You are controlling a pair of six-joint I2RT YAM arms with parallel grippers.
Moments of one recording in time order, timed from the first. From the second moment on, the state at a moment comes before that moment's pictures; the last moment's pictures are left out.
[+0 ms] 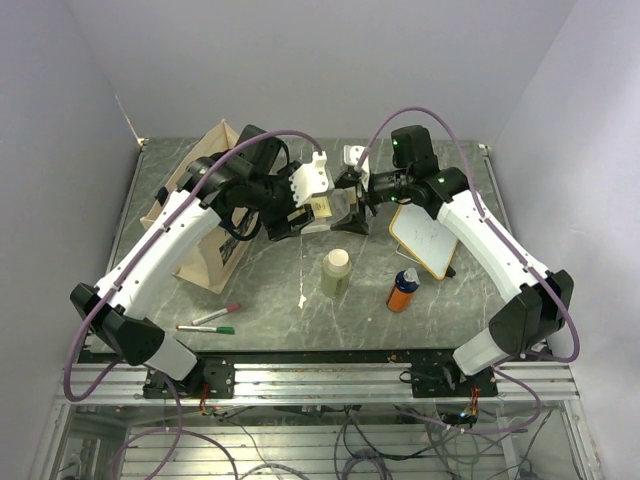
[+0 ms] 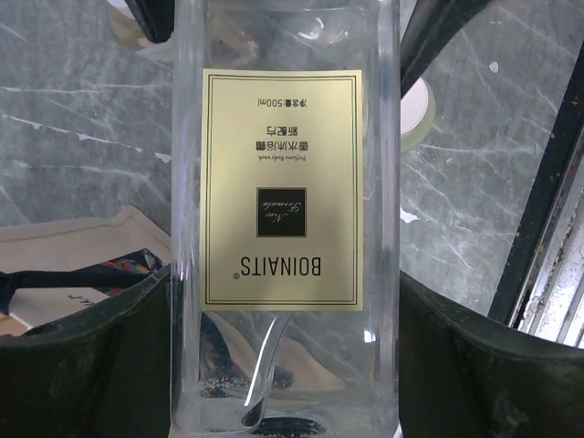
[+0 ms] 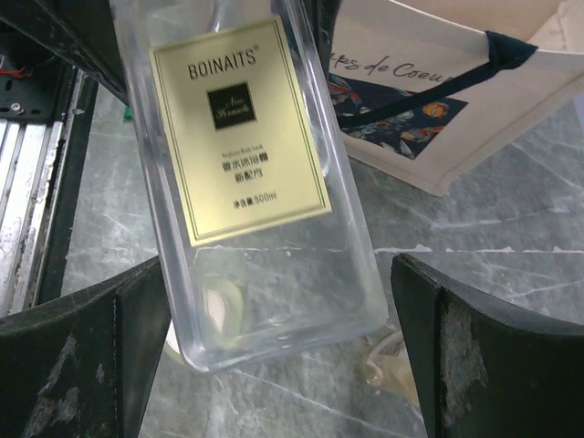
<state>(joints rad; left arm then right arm) -0.64 1.49 1.75 -1.09 0.34 0.65 0.47 1.54 1.52 -0.62 -0.93 -0.71</state>
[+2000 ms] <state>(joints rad) -0.50 1.29 1.53 -0.56 0.50 0.23 0.28 1.47 1.13 0.20 -1.11 0.31</state>
